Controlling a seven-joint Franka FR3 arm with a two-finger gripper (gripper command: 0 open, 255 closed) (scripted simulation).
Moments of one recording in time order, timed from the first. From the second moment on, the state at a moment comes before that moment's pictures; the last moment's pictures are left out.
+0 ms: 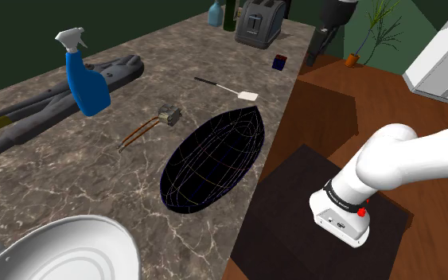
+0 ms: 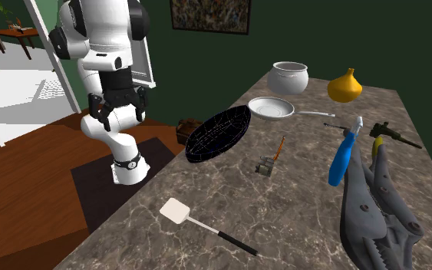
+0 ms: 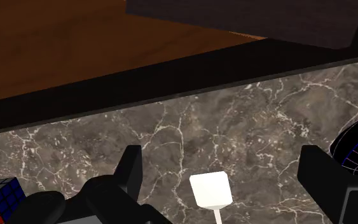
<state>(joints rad) 0.01 -0.78 -0.01 -2.28 -0.12 1.55 -0.17</state>
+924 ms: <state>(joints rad) 0.09 -0.48 0.14 -2.20 -0.02 1.75 -0.04</state>
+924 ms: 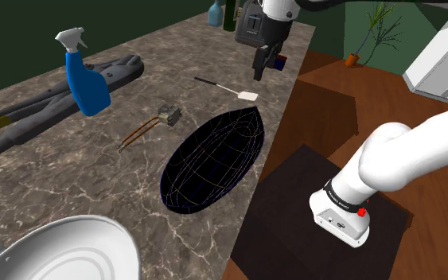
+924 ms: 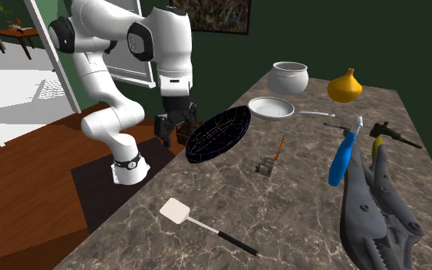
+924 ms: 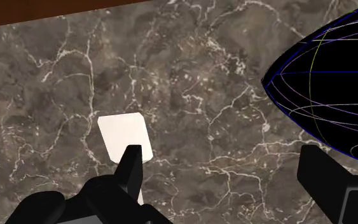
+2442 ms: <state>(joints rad) 0.25 0.23 0.35 -1.69 -0.10 1.90 0.20</state>
